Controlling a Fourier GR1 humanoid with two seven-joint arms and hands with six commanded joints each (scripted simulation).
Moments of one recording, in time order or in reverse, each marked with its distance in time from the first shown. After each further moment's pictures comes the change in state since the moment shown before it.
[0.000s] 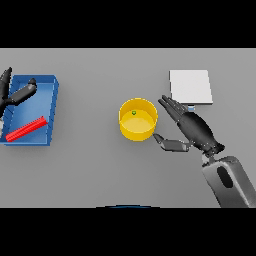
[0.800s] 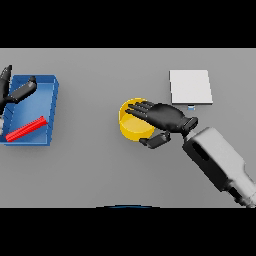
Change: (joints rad) left arm -0.021 0.000 -0.005 0.006 -0.006 -0.006 0.009; right arm -0.359 -0.040 0.228 0.281 0.161 0.242 -0.121
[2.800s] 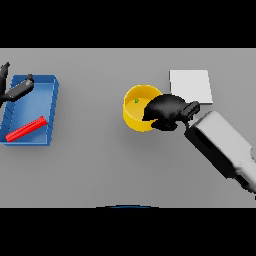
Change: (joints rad) left arm 0.002 0.029 0.010 -0.028 0.012 -0.009 0.003; right arm -0.151 -0.079 0.044 -0.033 -0.040 0.272 0.099
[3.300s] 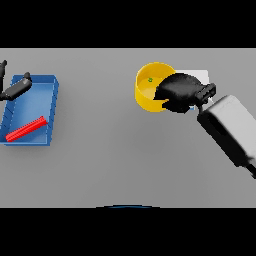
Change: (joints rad) left arm 0.000 0.012 0.009 -0.002 0.004 -0.004 -0.011; right arm -0.088 -0.082 -0.066 0.016 -0.005 -0.013 0.008
